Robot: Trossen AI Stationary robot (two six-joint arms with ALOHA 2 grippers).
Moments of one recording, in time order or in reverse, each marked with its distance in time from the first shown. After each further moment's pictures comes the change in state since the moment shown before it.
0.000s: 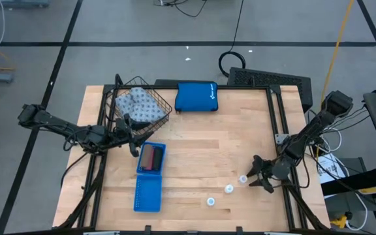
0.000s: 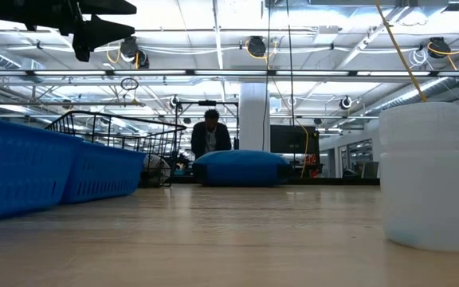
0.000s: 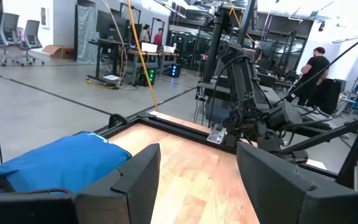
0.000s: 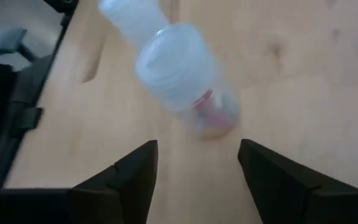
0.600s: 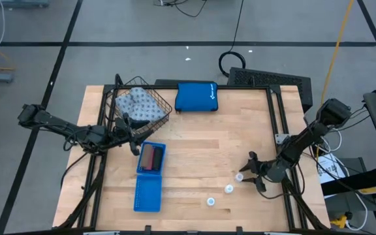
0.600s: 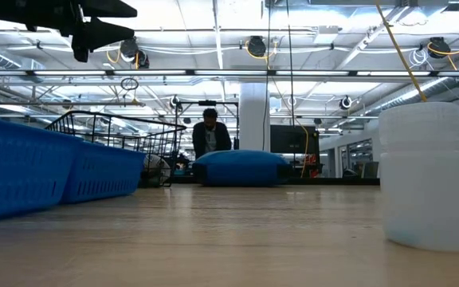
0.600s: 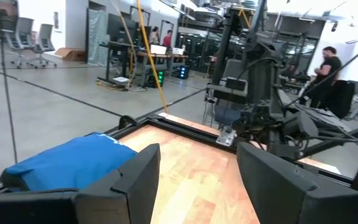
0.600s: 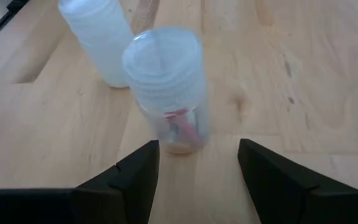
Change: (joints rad) left arm 0.000 0.000 0.000 0.002 -0.040 0.010; right arm -0.002 0.304 0.018 0.327 0.154 -0.246
